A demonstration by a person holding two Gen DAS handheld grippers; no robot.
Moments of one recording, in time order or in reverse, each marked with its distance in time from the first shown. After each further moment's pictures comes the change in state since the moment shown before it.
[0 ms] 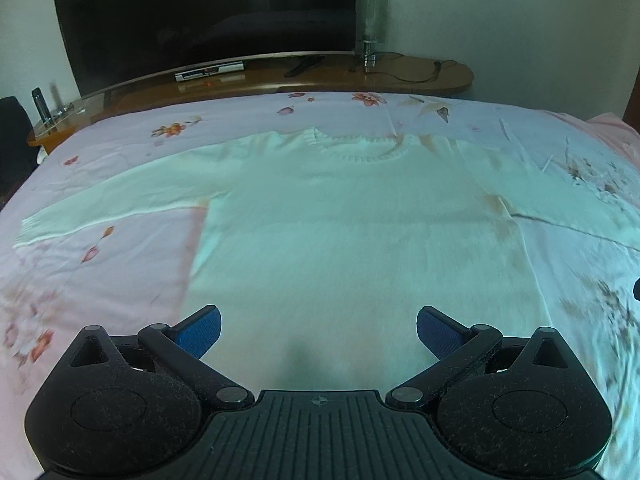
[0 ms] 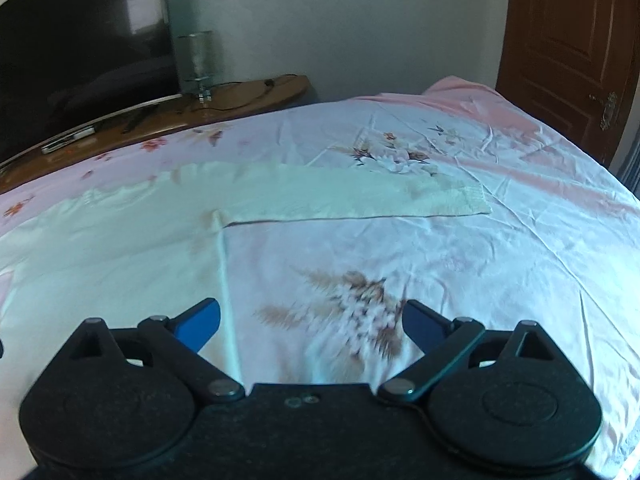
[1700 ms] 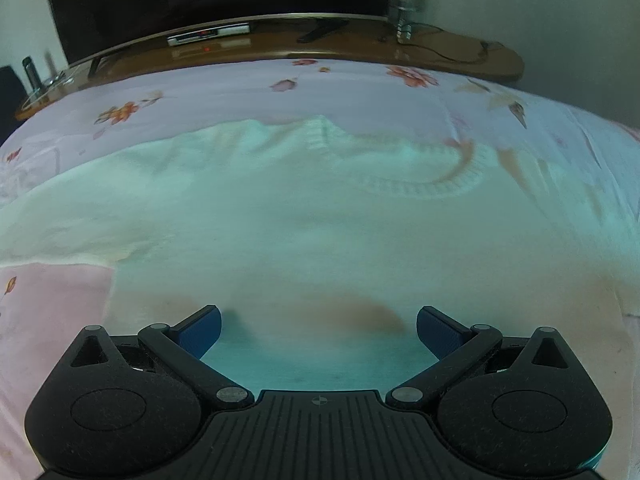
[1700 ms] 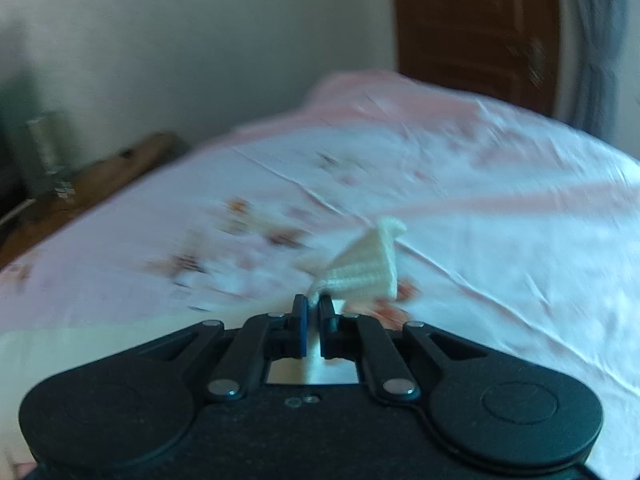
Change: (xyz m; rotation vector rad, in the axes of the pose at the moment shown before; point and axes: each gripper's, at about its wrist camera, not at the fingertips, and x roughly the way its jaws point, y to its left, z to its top) left arm 0.179 -0.011 0.084 -0.086 0.085 0.036; right arm 0.183 -0.122 0.108 0.249 -0.166 -0.117
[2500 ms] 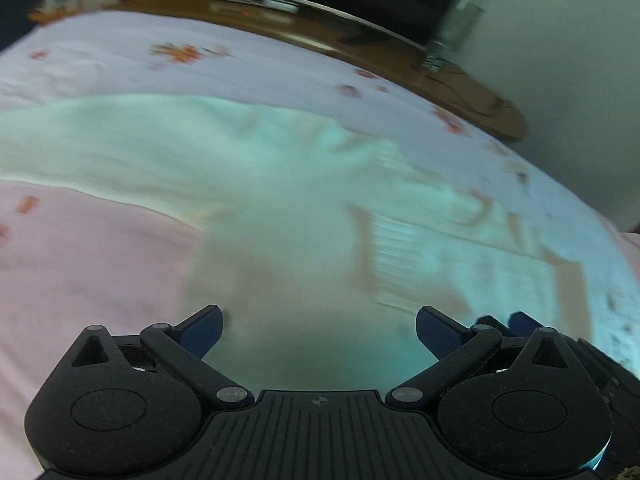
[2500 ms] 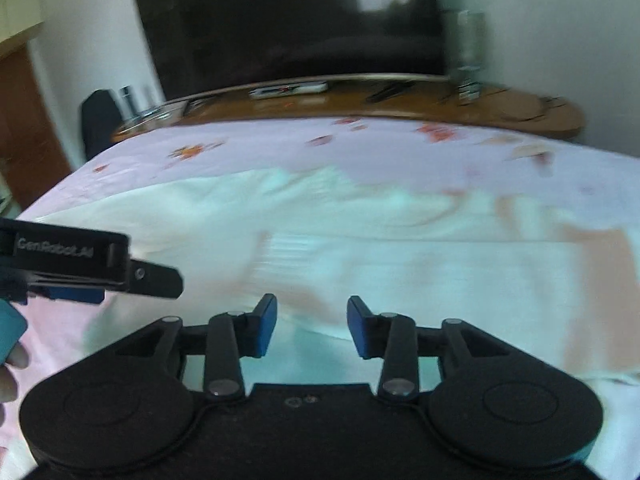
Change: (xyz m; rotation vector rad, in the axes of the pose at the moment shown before) left arm -0.005 0.094 -0.009 -0.262 0.038 -0.215; right arm -0.087 0.290 -0.126 -0.560 0.197 0.717
